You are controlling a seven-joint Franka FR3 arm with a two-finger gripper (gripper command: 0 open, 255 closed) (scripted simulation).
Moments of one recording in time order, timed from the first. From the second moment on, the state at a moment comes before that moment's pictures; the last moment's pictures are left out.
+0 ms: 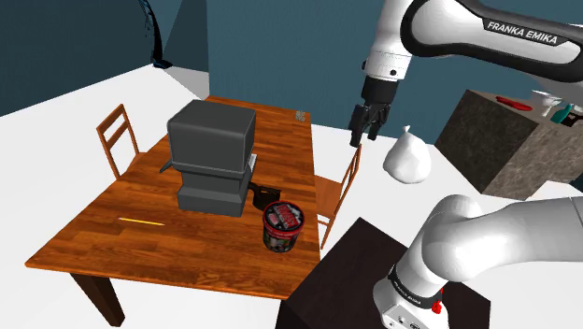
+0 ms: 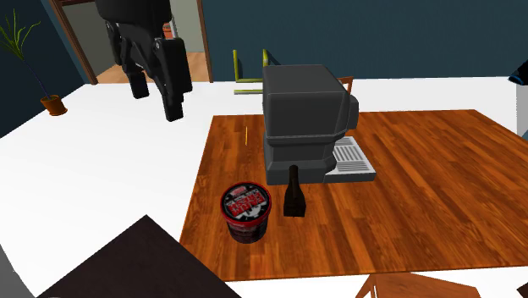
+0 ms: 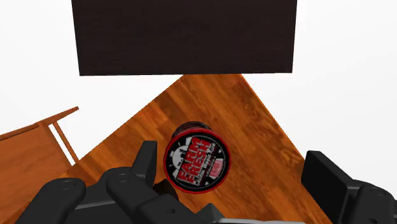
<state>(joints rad) 0.02 -0.79 -0.04 -2.32 0.03 1.44 0.08</state>
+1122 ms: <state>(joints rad) 0.05 -0.41 -0.17 -2.42 -0.05 1.94 -0.20</state>
